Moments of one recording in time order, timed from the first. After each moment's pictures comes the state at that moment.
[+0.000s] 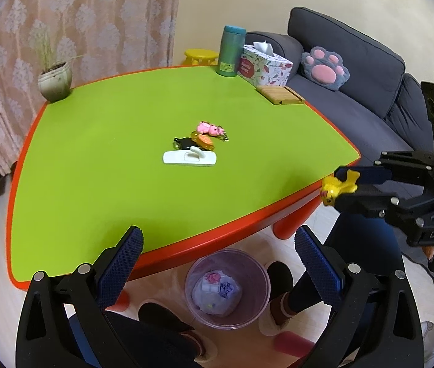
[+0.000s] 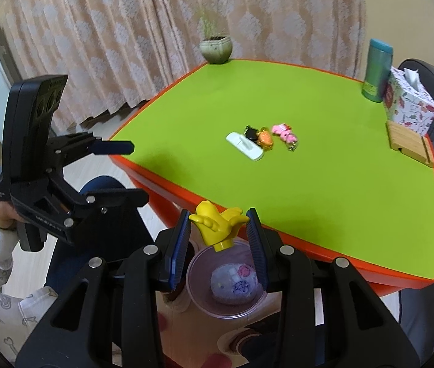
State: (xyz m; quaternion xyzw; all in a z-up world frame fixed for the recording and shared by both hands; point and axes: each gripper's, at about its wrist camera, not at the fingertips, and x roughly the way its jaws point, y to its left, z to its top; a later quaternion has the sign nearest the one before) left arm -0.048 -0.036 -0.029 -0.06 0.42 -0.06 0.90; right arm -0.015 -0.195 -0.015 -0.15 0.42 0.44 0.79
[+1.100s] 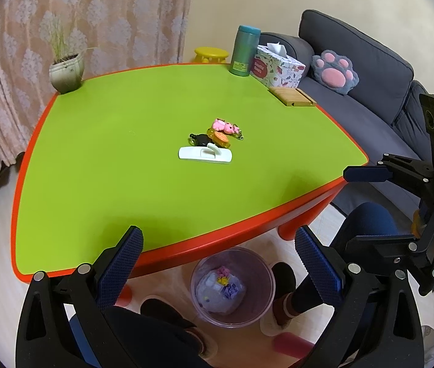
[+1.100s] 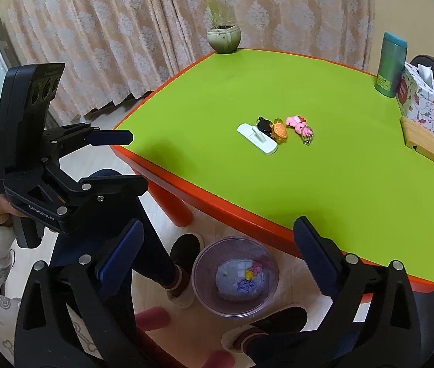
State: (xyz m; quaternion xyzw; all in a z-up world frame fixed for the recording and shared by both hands) left arm -0.049 -0.022 -0.032 -0.07 0.43 -0.05 0.90; right arm -0.016 -0.179 -0.027 -0.15 0.43 0.44 0.77
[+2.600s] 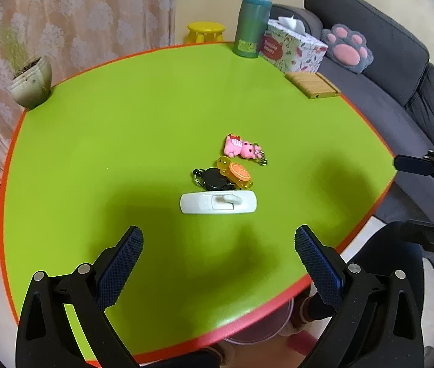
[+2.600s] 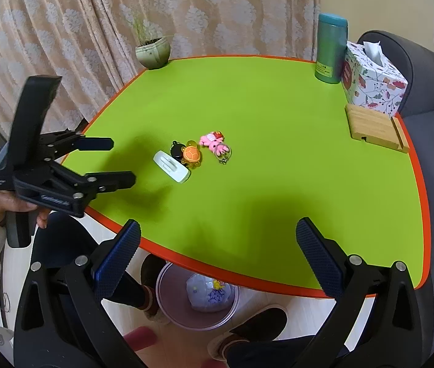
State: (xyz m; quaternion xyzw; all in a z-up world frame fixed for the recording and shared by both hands) left arm 0.069 -0.016 -0.051 -0.03 0.49 -0.06 0.87; right arm 0.066 -0.207 -0.021 -0.11 0.45 0.34 0.82
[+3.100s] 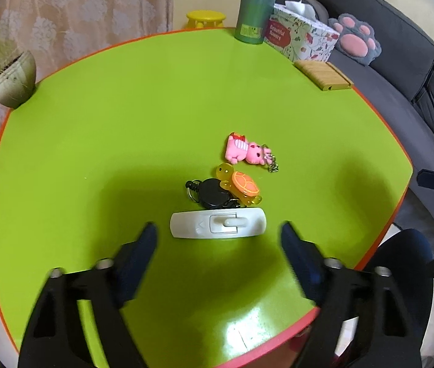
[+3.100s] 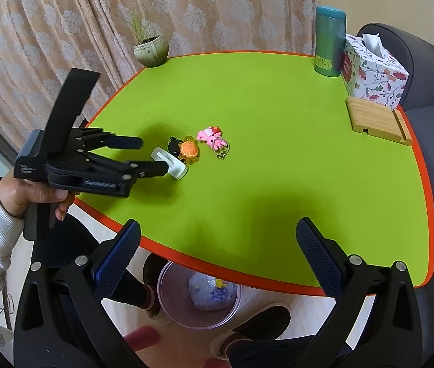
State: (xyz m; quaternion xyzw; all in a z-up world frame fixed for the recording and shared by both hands) left arm 0.103 -0.021 -0.076 -0.03 0.52 -0.06 0.85; right arm 0.068 -0.210 -0.028 -0.10 0.46 0.35 0.81
